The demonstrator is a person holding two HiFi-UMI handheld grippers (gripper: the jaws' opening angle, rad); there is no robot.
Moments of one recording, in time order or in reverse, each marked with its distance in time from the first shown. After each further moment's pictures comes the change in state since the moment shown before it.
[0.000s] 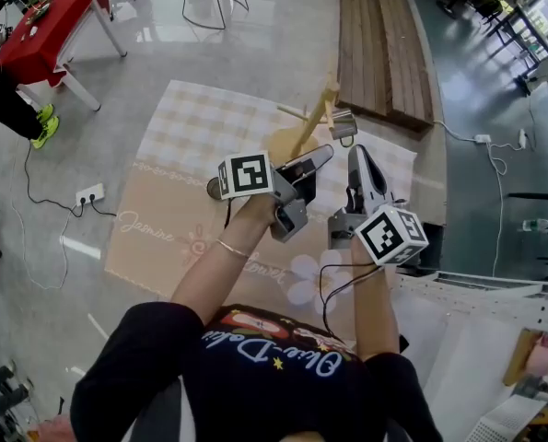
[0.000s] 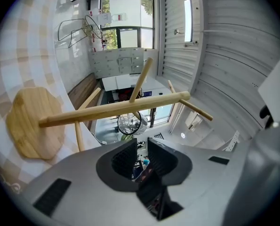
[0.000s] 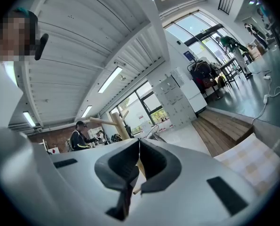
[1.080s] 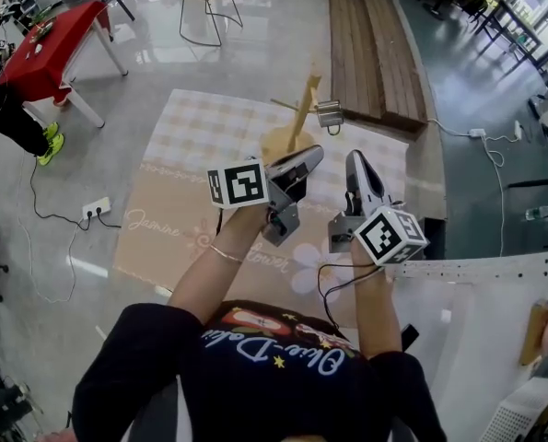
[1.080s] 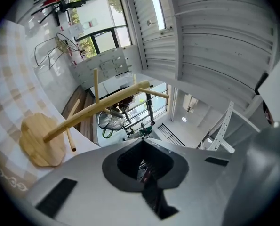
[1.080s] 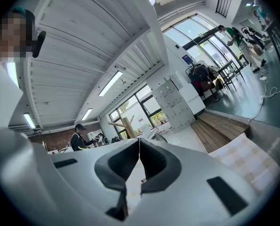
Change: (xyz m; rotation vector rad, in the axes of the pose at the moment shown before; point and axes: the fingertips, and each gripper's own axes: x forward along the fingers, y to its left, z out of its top) left arm -0.026 -0.054 -0.029 0.292 0.044 0.013; right arm -0.054 0.015 0.002 0.007 -0.041 -0.007
